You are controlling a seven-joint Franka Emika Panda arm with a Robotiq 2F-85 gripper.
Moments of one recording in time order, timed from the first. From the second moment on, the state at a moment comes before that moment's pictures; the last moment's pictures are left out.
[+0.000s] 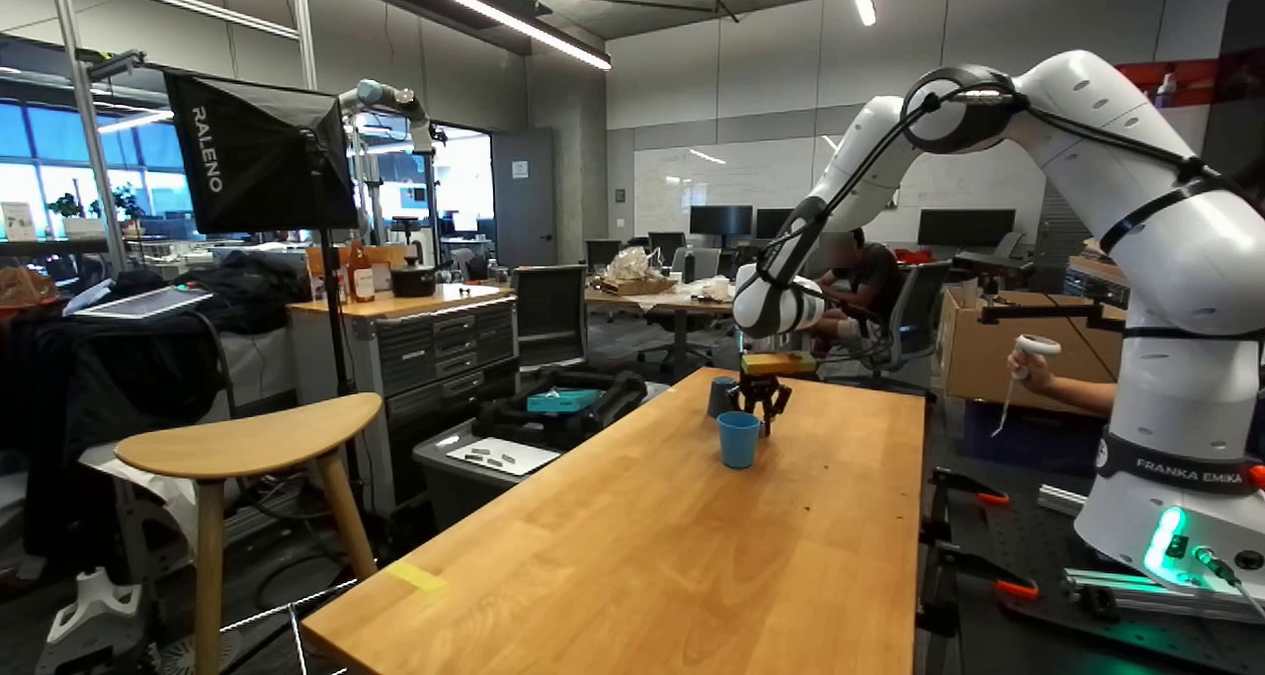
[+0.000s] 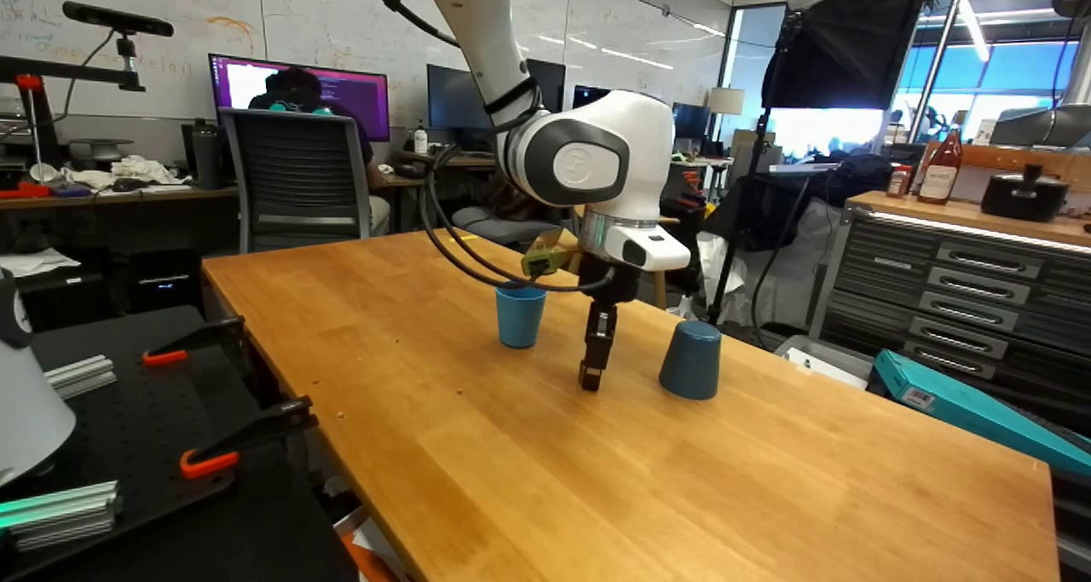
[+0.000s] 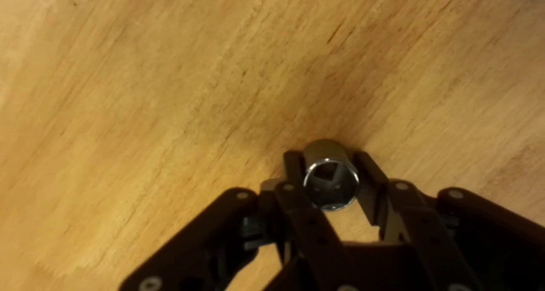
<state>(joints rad) -0.16 0.63 -0.17 -2.01 0.16 2.58 0.46</state>
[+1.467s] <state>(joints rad) -0.10 0.41 -0.07 -2.01 0.27 2.27 0.37</state>
